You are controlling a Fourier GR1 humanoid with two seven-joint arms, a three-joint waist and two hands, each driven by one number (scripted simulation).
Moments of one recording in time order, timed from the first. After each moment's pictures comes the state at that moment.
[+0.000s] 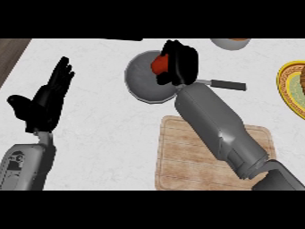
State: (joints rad) left arm -0.29 0.17 0.05 -1.45 0.01 0.05 0.07; right arm -1.08 -0.02 0.44 -0.49 0.73 -0.73 0.46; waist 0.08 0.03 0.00
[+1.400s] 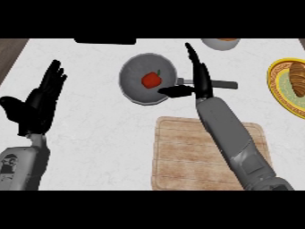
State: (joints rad) left arm -0.27 0.18 0.09 -1.45 0.01 0.06 0.08; right arm -0.90 0.00 -0.01 -0.44 0.09 -0.44 -0.38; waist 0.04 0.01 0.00
